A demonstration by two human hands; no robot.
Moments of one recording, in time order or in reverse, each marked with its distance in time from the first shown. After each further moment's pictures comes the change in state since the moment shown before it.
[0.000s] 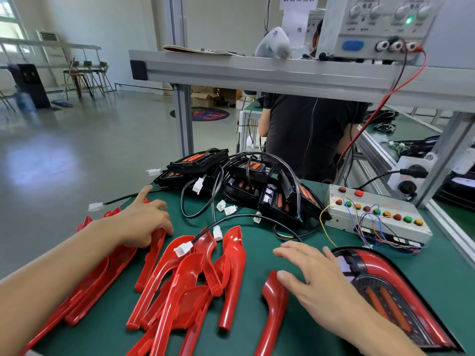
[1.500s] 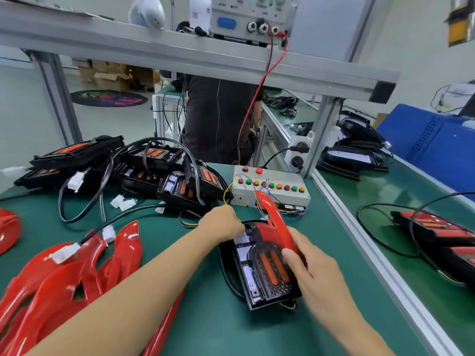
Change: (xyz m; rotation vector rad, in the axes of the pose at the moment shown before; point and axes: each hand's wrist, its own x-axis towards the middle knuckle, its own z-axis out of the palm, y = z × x) left_hand 0.110 0.278 -0.134 -1.061 0.096 -0.001; right_hand -0.089 0.103 -0.034 0.188 0.457 0.171
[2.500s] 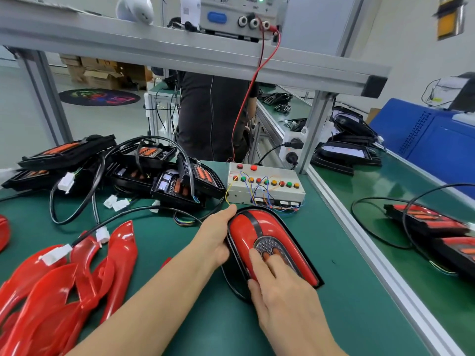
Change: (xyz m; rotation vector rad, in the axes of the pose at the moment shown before) left_hand -0.039 0.015 0.012 -1.533 -0.152 -0.262; right_hand -0.024 -0.043 0.025 -0.657 0.200 -0.215
